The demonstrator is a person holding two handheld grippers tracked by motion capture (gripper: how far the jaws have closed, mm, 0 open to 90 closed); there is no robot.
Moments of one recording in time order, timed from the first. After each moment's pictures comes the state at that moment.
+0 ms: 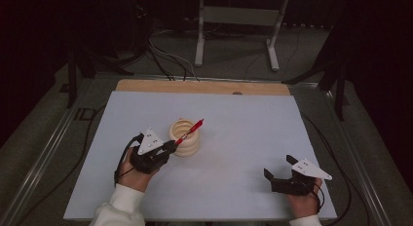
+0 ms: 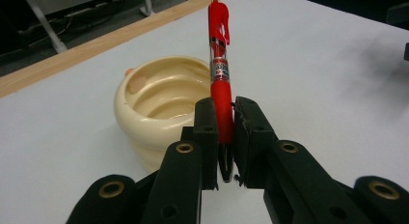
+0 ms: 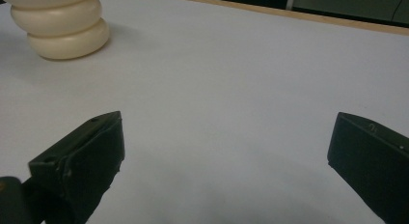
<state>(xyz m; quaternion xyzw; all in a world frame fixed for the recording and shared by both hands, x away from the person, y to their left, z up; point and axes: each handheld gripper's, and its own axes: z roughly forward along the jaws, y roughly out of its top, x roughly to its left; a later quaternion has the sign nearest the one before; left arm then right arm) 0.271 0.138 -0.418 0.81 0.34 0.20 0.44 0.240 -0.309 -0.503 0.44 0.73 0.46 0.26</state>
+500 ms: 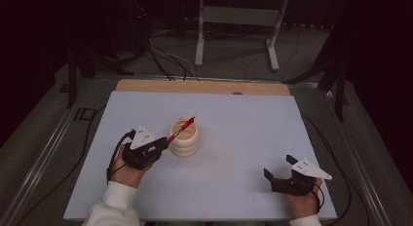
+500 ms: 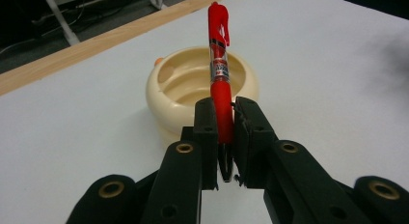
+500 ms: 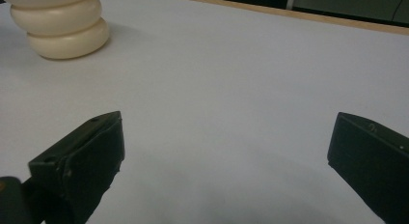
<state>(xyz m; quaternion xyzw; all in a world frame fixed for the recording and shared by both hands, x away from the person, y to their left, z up) 0.280 0.157 -0.417 0.80 0.36 0.21 0.43 0.240 -0.309 -0.503 0.44 0.73 0.46 0.26</state>
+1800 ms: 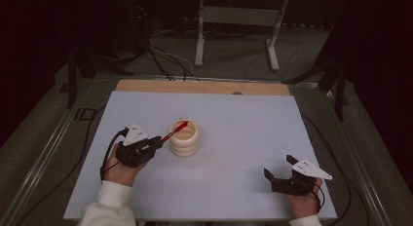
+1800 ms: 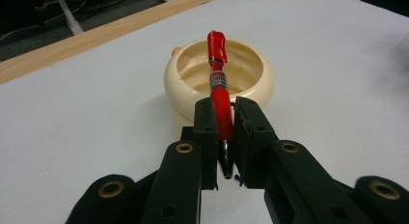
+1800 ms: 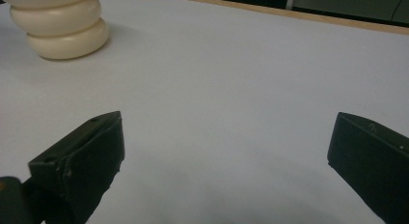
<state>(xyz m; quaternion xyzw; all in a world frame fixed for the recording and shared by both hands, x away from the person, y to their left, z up) 0.282 0.170 -0.414 0.80 0.38 0.20 0.42 0.240 -0.310 -0.503 0.44 0.73 0.46 0.26</state>
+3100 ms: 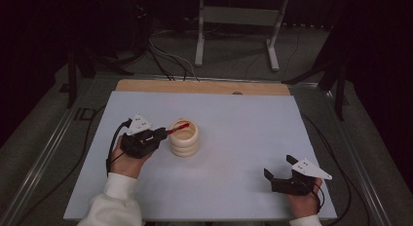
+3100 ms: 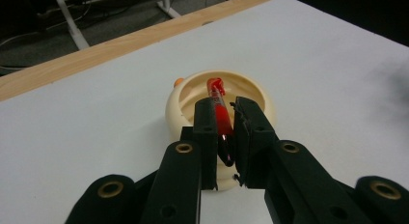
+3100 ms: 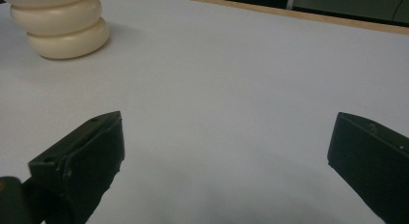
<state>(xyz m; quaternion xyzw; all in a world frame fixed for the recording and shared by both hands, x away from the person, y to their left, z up) 0.299 0.160 -0.401 0.79 0.39 0.20 0.44 0.241 -0.309 -0.503 0.44 0.73 0.46 0.26</state>
